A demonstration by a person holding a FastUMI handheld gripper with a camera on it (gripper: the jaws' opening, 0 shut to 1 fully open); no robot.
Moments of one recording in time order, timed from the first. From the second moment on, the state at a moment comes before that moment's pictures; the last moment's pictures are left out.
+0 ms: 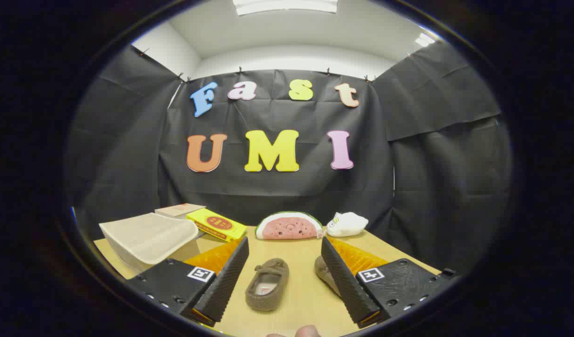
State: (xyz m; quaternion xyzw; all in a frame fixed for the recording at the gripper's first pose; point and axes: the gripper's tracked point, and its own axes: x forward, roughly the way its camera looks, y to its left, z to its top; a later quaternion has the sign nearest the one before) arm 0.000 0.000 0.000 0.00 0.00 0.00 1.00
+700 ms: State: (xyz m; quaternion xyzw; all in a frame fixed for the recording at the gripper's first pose) arm 0.000 -0.002 0.005 0.00 -0.01 0.00 1.00
